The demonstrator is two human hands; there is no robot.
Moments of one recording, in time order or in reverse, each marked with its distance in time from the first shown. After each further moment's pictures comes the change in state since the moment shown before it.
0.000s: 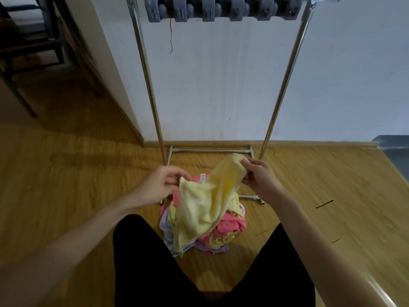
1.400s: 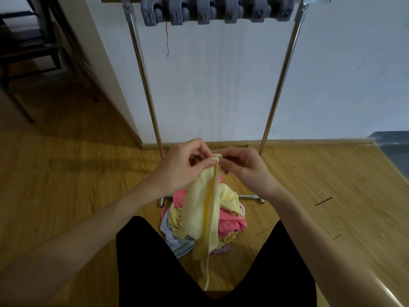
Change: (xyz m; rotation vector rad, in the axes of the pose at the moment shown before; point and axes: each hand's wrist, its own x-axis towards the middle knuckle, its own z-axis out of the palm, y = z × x) left_hand 0.007 0.080 0.017 0.081 0.208 0.378; right_hand -0.049 -0.041 0.041 -0.380 -0.299 -0.581
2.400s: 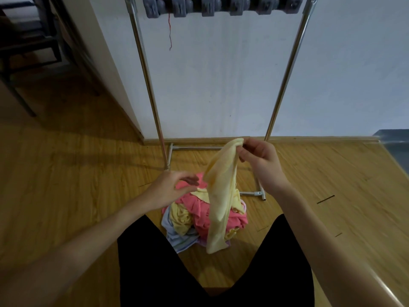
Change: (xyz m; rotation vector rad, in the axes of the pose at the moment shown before) left_hand -0.033 -0.090 0.003 0.126 -0.217 -0.131; right_hand 0.006 0.015 -0.017 0.128 0.189 0.009
